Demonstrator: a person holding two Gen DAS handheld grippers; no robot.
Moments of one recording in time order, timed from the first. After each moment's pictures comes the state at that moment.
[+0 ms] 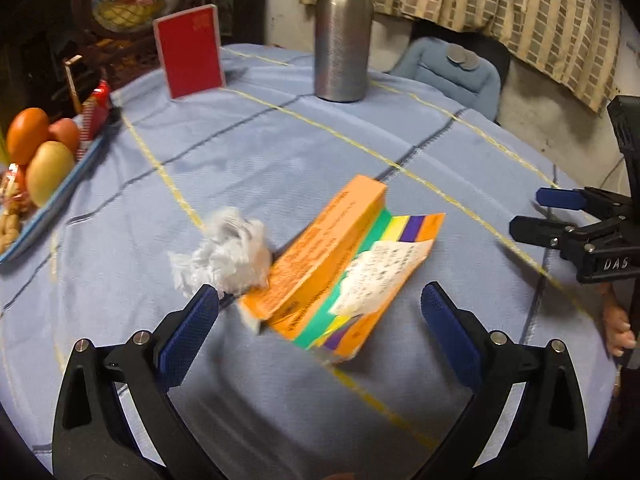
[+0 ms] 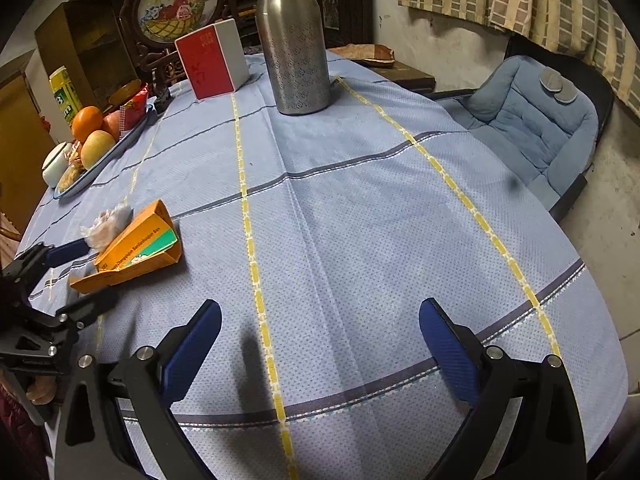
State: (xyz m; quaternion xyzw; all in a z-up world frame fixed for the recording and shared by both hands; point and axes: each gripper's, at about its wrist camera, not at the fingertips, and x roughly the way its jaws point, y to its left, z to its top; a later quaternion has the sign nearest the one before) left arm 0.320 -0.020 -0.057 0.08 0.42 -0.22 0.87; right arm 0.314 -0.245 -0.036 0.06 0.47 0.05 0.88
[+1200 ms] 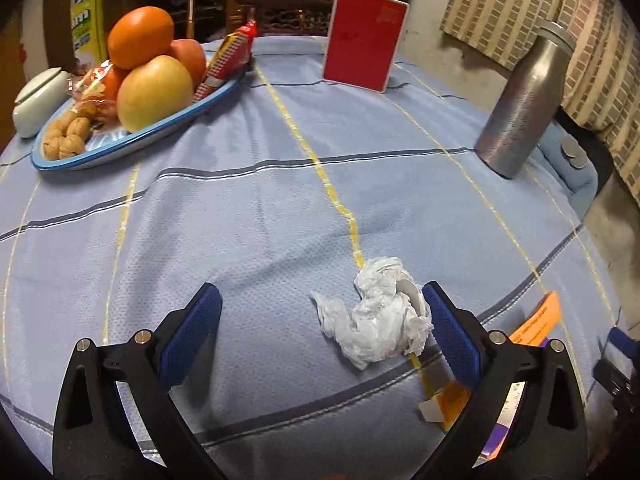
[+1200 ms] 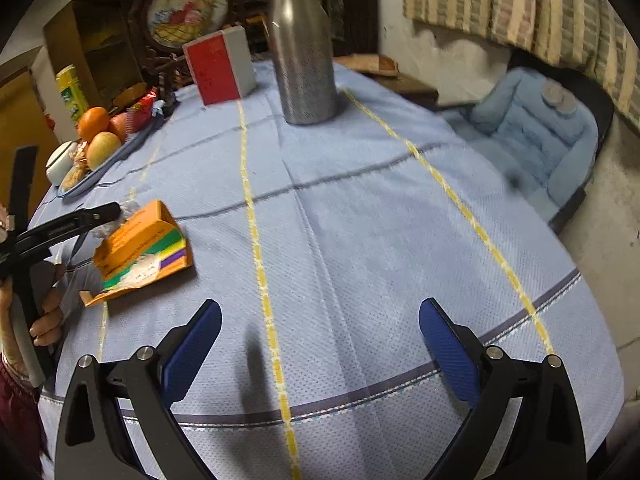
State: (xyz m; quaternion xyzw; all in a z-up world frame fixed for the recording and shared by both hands) left arm 0.374 0.067 -0.061 -0.06 0.44 -0.03 0.90; right arm 0.304 -0.236 -0.026 0.03 0.43 0.07 0.90
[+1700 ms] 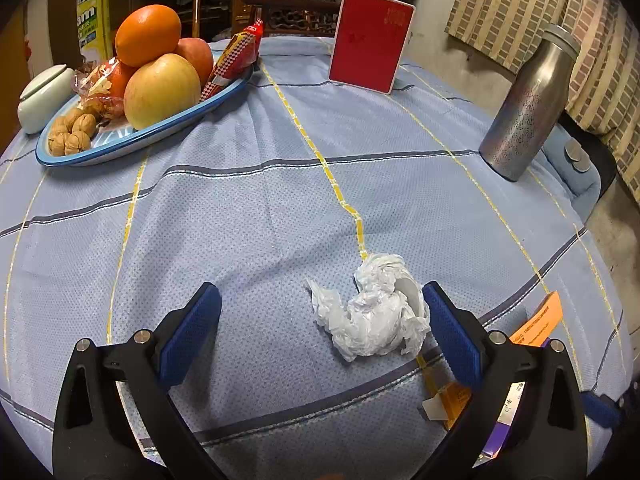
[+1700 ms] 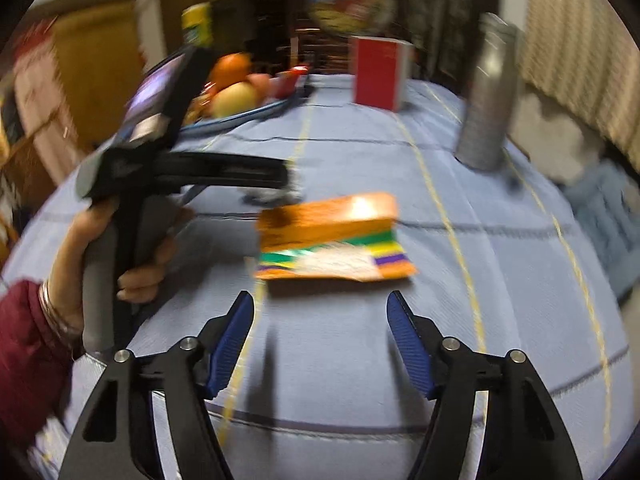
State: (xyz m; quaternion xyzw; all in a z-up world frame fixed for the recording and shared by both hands) left arm 0.376 0.067 -0.062 -0.06 0.44 -0.03 0.90; right arm 0.276 -0.094 -0.015 -0.10 0.39 0.21 0.89
